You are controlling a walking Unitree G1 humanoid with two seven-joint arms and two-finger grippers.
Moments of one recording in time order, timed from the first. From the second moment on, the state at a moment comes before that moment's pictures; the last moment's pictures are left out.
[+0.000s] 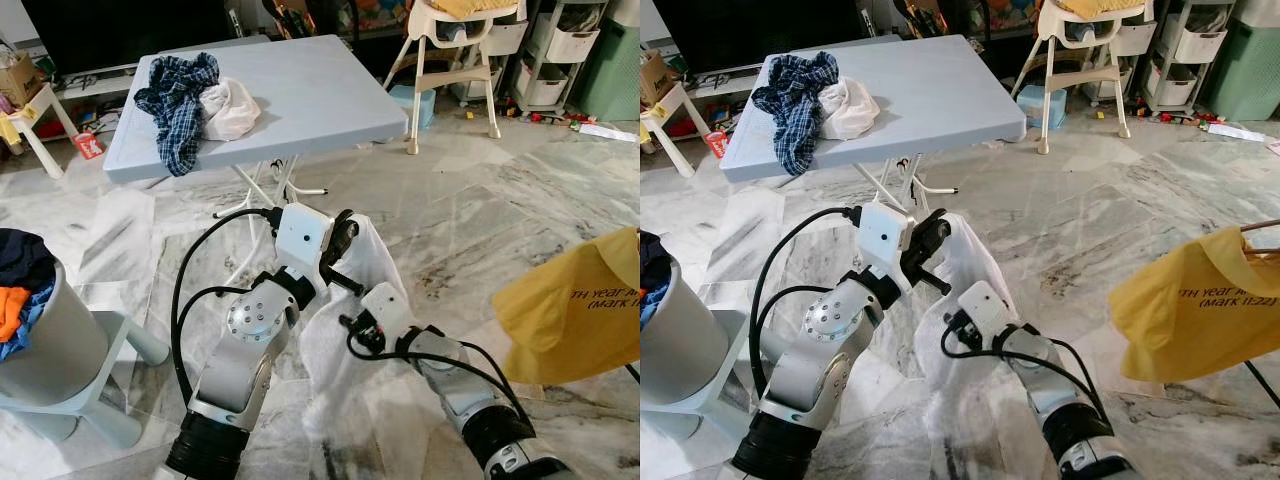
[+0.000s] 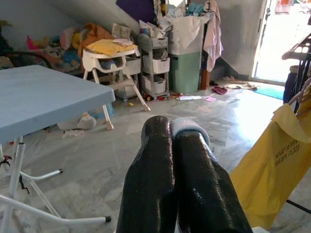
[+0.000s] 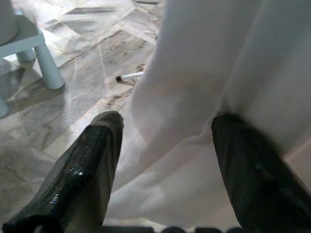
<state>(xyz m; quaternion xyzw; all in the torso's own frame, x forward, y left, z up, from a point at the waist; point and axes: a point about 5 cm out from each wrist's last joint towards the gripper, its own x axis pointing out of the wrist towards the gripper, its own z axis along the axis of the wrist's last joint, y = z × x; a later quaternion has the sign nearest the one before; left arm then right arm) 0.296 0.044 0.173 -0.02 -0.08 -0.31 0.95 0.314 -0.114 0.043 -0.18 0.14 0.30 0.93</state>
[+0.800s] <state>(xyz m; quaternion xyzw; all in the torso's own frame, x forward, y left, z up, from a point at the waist) 0.297 0.044 0.174 -0.02 -0.08 -0.30 0.95 0.320 -0.115 0.045 -0.16 0.14 0.29 0.93</state>
